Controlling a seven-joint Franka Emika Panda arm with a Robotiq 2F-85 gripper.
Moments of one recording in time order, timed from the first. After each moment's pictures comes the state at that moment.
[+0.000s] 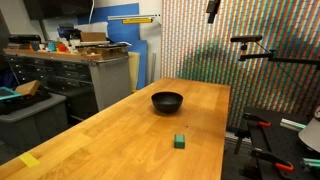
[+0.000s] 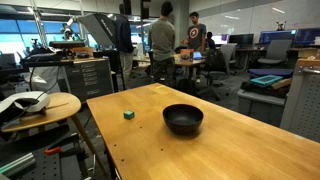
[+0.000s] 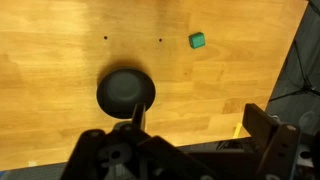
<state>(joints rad) 0.03 -0.49 -0.21 -2.28 0.17 1.87 -0.25</state>
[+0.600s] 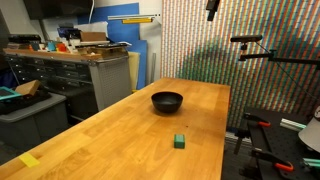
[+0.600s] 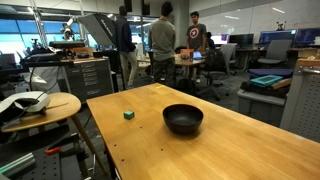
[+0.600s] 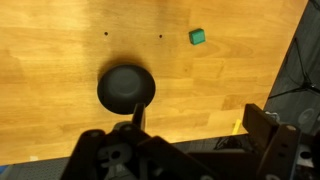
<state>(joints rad) 0.03 -0.50 -0.21 -2.27 0.17 1.87 -0.25</state>
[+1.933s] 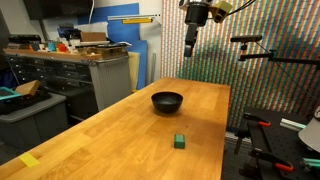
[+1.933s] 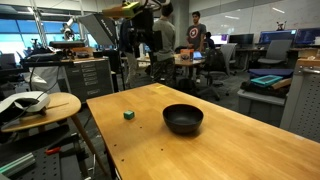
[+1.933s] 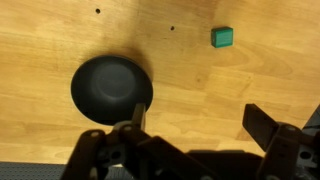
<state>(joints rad) 0.05 -0.25 -0.04 -2.41 0.16 2.27 -0.29</state>
